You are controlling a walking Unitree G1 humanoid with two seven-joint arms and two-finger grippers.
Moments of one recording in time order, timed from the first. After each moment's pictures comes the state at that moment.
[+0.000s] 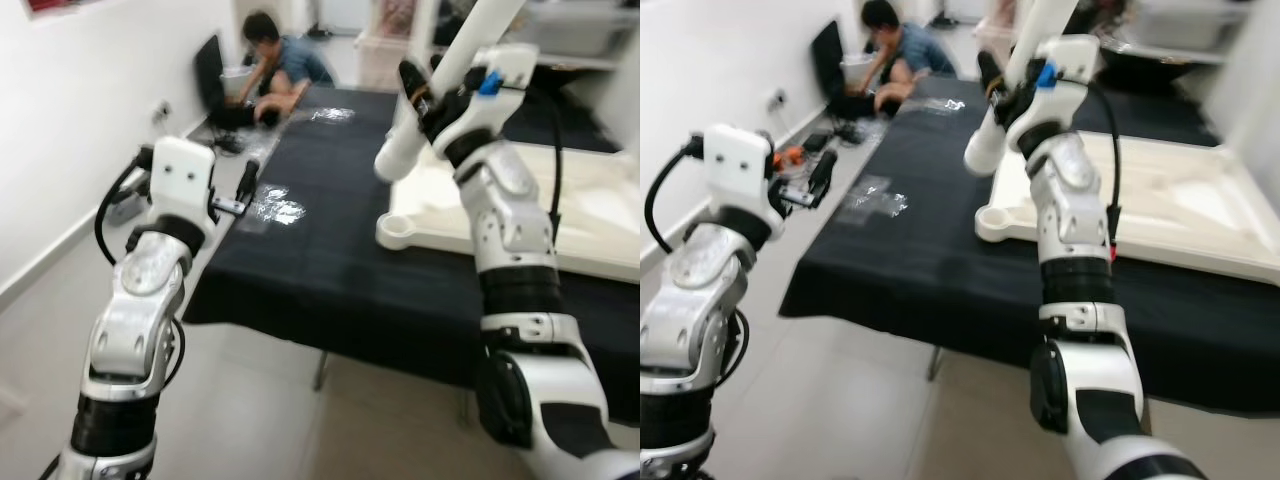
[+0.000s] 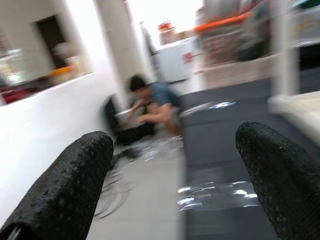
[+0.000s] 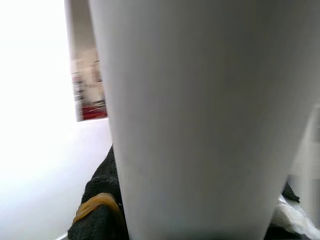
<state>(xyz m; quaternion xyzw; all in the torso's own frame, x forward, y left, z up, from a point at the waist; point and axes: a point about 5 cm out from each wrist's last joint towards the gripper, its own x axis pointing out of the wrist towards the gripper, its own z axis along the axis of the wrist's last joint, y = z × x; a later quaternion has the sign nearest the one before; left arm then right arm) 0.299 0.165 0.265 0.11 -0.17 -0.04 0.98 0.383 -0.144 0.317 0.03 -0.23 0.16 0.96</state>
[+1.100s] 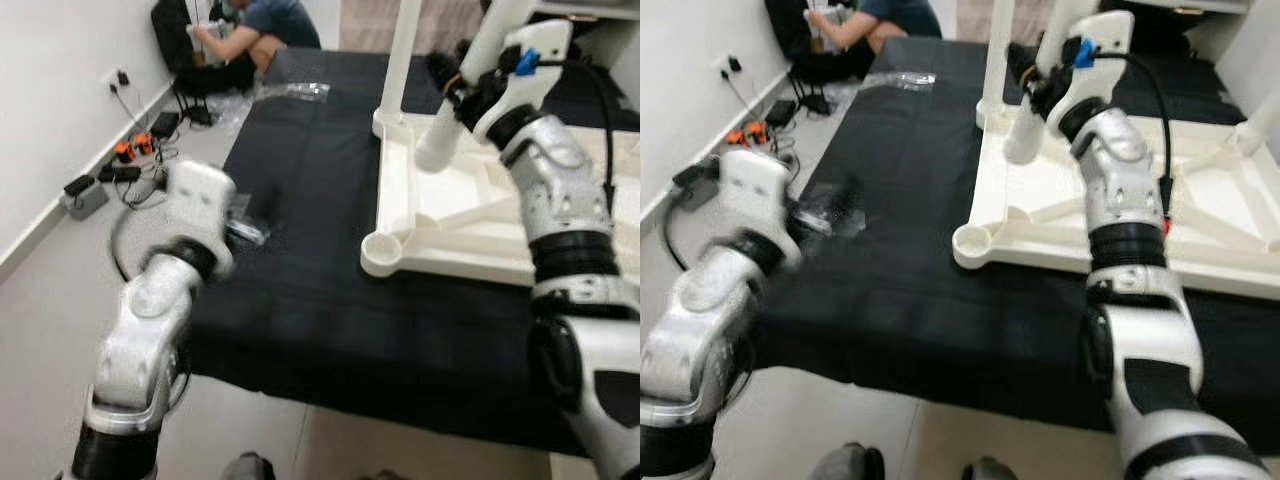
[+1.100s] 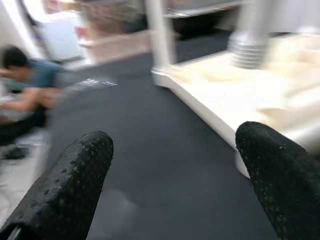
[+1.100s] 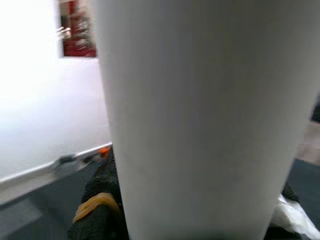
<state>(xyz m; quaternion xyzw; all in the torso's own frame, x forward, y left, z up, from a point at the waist) 0.259 0.116 0.222 0.09 -0.11 -0.23 0.96 0.392 -0.211 0.309 -0.06 -0.16 0.24 0.95</state>
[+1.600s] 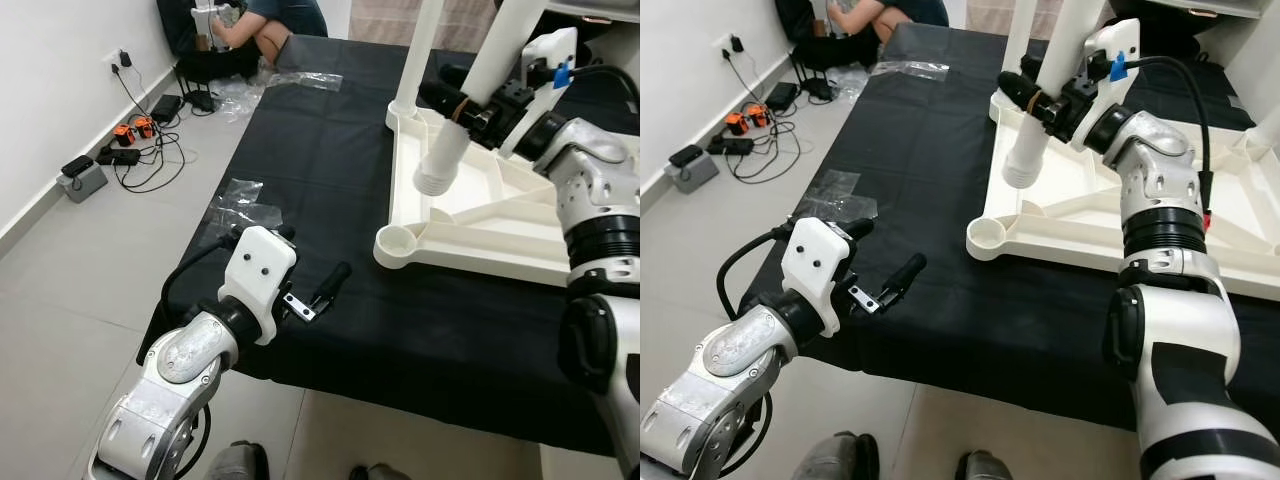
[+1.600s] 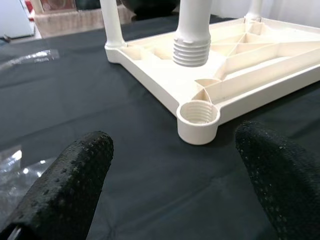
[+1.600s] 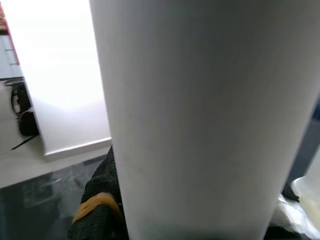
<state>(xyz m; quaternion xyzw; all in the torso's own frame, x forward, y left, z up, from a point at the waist) 0.228 0.090 0.212 0.06 -0.08 -0.29 0.95 0.387 -0.221 0.313 -0.06 -0.12 0.39 0.91</state>
